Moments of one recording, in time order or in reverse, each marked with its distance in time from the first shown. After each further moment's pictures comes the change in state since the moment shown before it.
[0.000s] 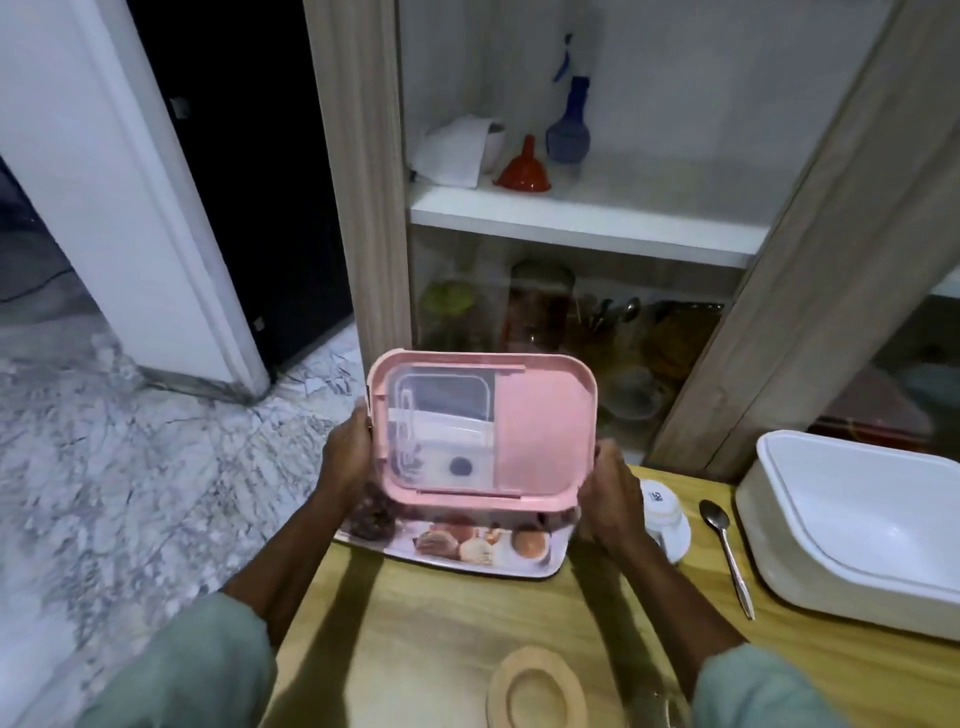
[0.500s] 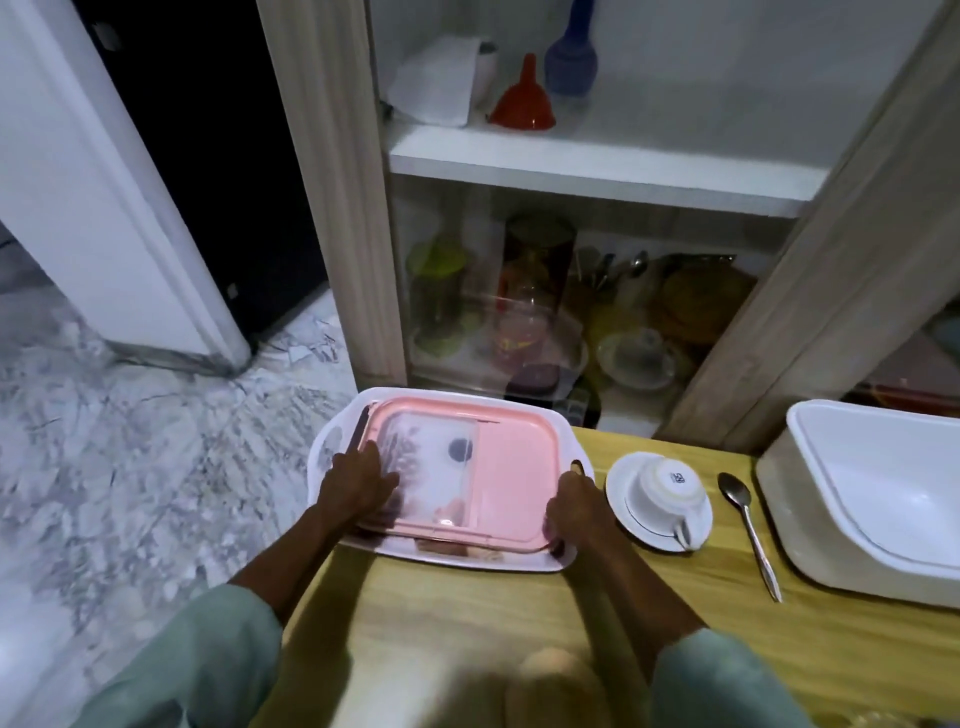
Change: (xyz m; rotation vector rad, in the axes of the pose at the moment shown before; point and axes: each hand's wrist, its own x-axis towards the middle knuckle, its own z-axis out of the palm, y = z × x) left_hand 0.049 -0.065 0.013 1.133 -0.258 0.160; right_hand 0.012 0.016 0.063 -0.515 -0.383 0.131
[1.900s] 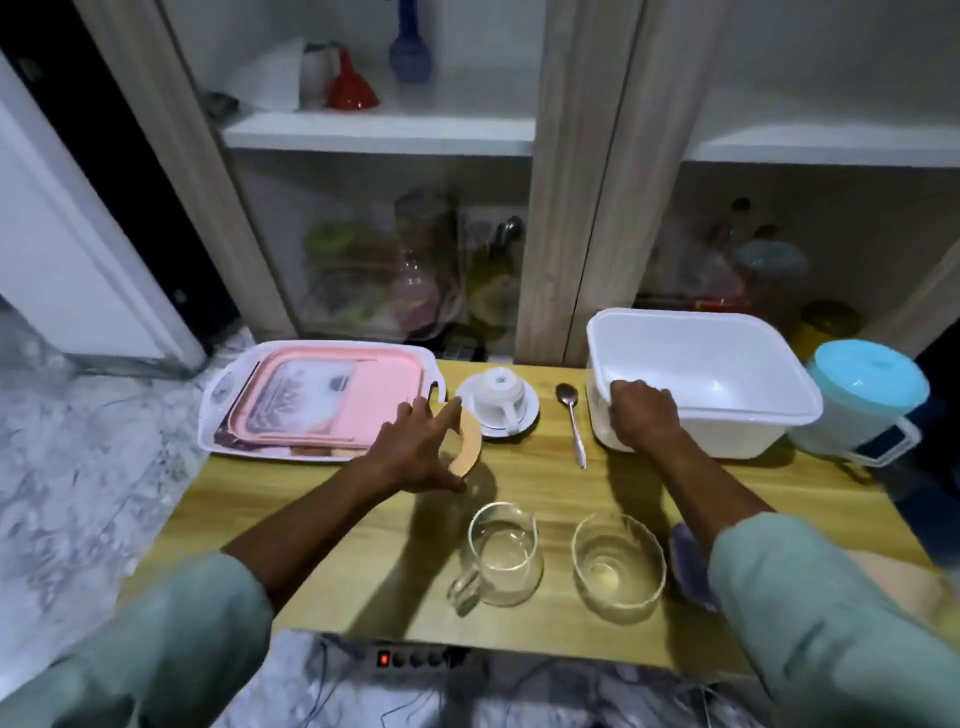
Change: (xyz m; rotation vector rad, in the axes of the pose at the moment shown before) left_hand -0.196 0.239 0.052 0.219 -0.064 0.426; right_hand -0.070 0.258 -0.149 -0.415 0.283 -0.119
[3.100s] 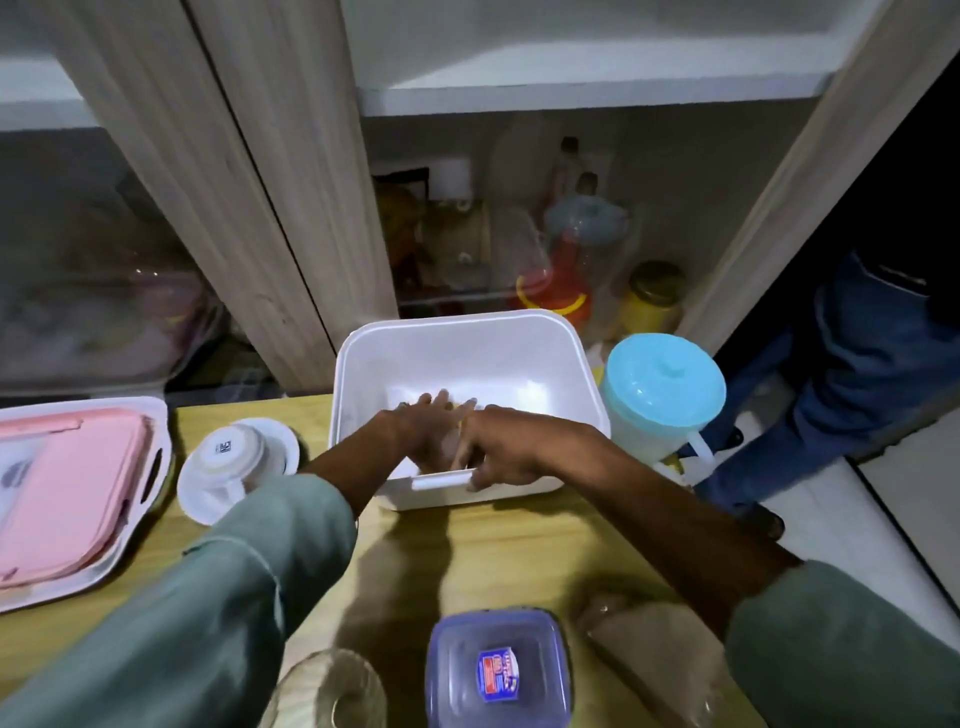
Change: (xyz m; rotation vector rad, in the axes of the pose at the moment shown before) left_hand 0.257 0.267 0.061 0.366 -0.409 0.353; right_hand 0.065 0.173 -0.018 0.422 -0.537 -0.468
